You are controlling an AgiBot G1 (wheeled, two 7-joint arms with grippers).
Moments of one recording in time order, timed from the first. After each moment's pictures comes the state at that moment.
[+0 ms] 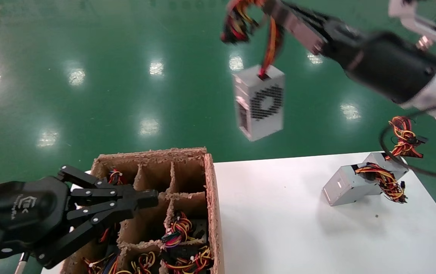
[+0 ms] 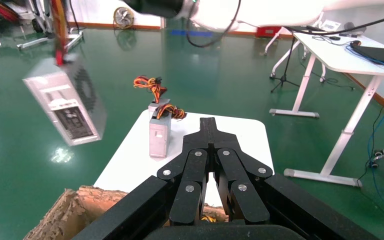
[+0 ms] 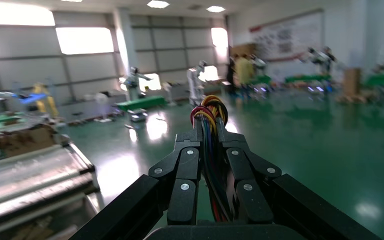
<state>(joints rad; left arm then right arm) -1.10 0.55 0.43 -1.24 0.61 1.42 -0.10 1.72 -1.06 -0.75 0.03 -0.41 -1.56 -0.21</state>
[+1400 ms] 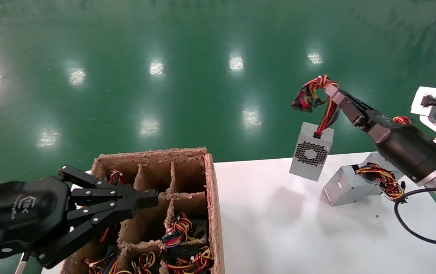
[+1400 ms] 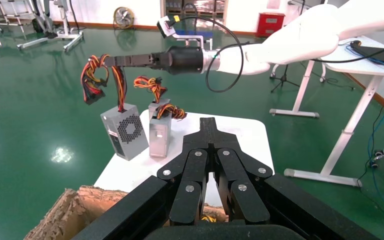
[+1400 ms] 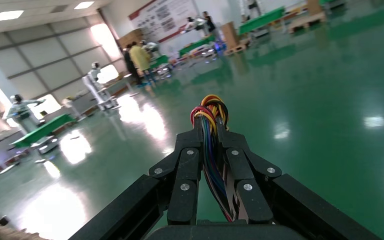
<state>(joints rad) -1.10 0.55 0.43 -1.24 0.61 1.42 -0.10 1.41 -0.97 -0.64 -0.08 -0.26 -1.37 -0.22</state>
